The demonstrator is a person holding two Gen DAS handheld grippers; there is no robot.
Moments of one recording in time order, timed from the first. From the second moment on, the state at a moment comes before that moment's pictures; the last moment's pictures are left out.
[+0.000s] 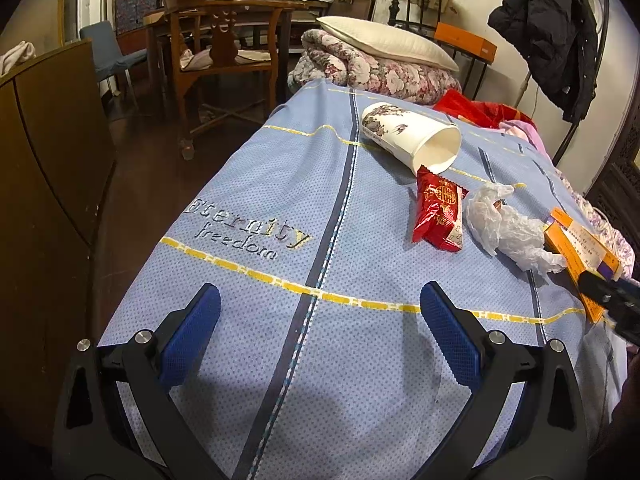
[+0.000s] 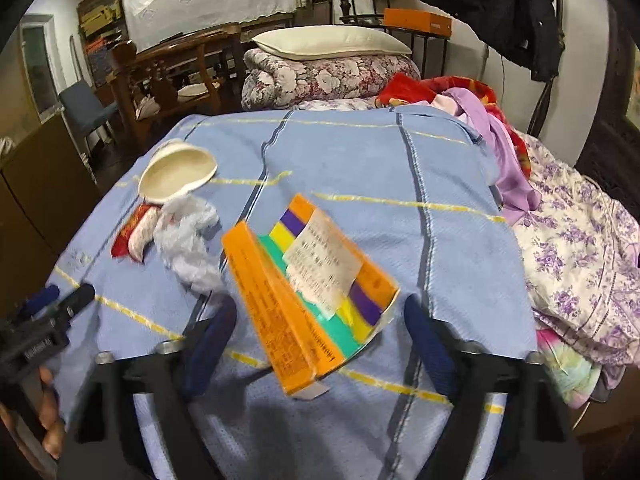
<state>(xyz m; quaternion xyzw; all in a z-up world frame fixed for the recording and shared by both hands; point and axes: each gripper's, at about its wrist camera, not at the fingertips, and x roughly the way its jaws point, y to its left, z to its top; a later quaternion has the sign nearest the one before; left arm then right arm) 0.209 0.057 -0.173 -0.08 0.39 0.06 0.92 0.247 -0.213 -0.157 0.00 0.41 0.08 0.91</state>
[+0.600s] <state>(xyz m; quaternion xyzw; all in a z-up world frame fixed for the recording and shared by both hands) 0.267 0.023 -0.148 -0.04 0.40 0.00 0.92 0.170 -0.257 -0.184 0.12 0.35 0.07 0.93</state>
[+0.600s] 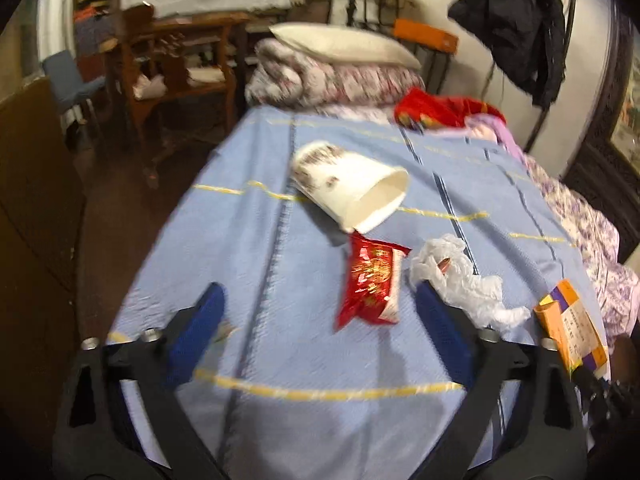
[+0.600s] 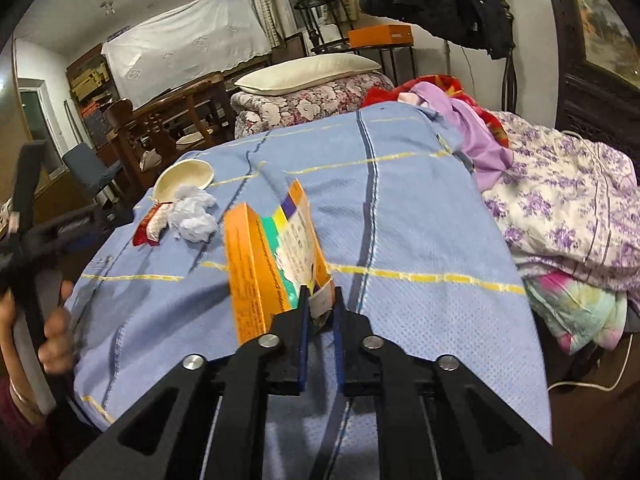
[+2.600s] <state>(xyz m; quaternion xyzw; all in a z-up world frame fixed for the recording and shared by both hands) 0.057 -0.049 -0.041 -0.04 0.28 -0.20 0.94 0.016 -0.332 -0.033 0.14 0.23 0.06 0.96</state>
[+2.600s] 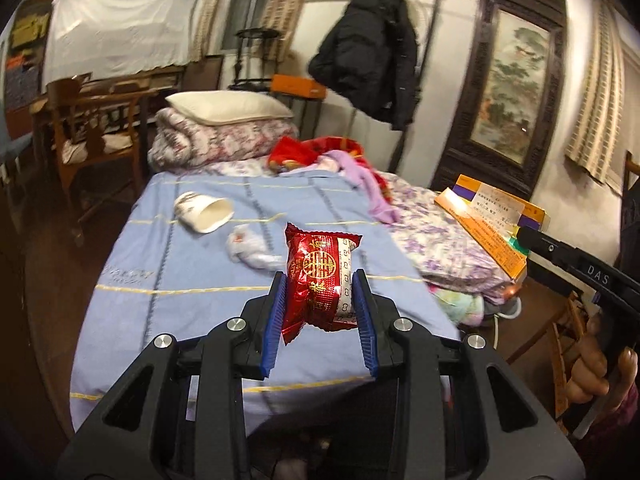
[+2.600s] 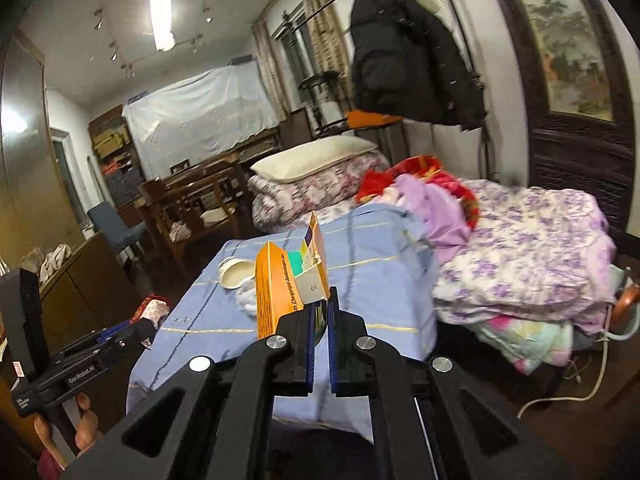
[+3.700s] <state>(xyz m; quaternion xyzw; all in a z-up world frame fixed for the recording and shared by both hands) 0.060 -0.308 -0.141 0.12 0.41 -0.37 0.82 -0.027 -0.529 -0.242 0.29 0.40 -0.08 0.87</state>
